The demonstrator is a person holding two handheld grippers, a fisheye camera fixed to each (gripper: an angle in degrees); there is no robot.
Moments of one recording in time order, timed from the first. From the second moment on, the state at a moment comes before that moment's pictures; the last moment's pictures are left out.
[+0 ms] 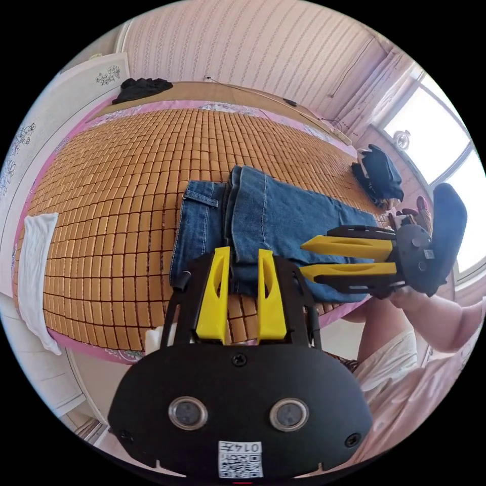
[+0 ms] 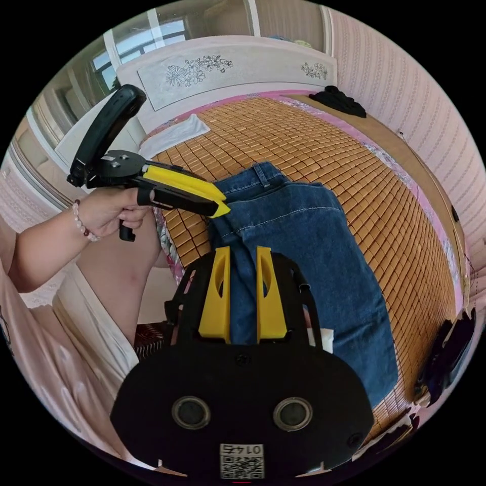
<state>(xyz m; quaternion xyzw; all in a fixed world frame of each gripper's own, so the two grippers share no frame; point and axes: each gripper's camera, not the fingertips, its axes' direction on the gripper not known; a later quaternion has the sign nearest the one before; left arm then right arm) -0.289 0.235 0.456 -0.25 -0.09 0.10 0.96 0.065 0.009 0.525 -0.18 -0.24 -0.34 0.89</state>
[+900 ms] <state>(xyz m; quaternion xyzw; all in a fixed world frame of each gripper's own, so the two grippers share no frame) -0.314 0.234 0.360 -0.16 -0.06 0.09 0.98 0.062 -0.081 0.467 -0.13 -0.31 -0.29 0.89</state>
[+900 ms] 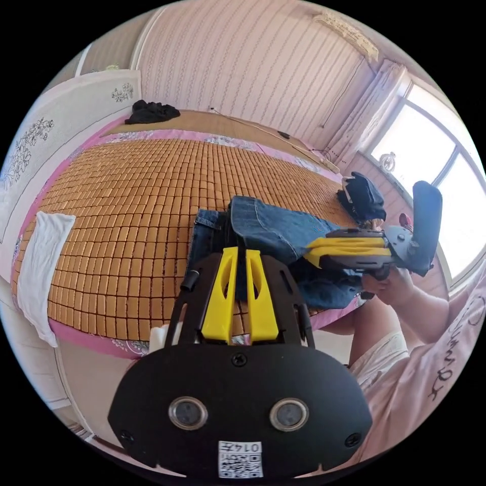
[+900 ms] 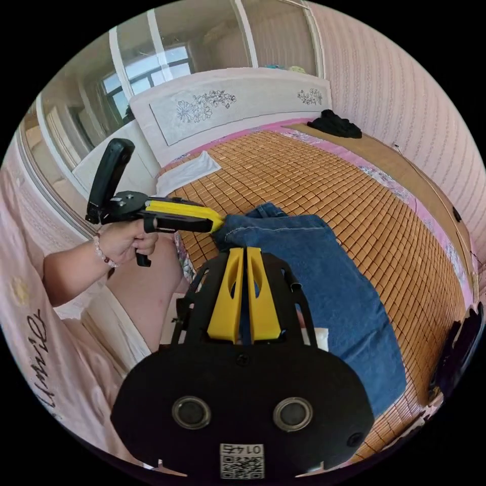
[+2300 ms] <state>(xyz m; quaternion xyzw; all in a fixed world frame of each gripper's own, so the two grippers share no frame) -0.365 0.240 0.392 -0.24 -0.05 0.05 0.97 0.116 -0.306 0.612 -0.20 -0.26 -0.27 0.91</state>
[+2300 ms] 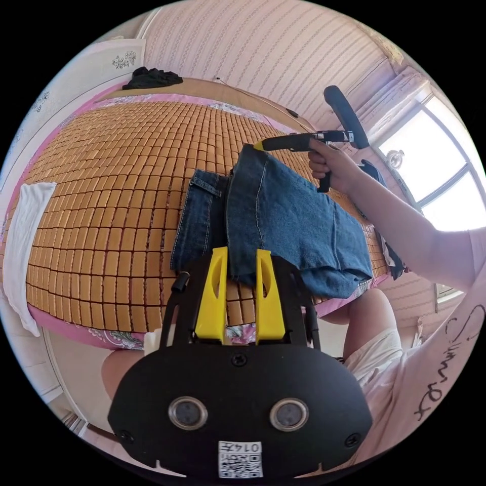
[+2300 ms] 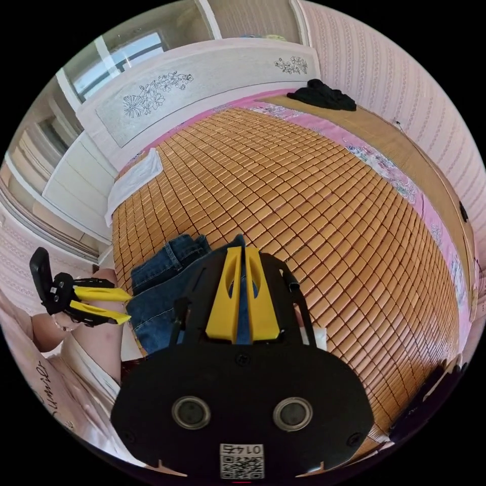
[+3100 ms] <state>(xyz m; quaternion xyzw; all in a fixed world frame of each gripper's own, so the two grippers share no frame) -0.317 0.265 0.383 -0.18 -0.02 0.09 0.98 0.202 -0.319 0.467 -0.07 -0.43 -0.31 0.85</state>
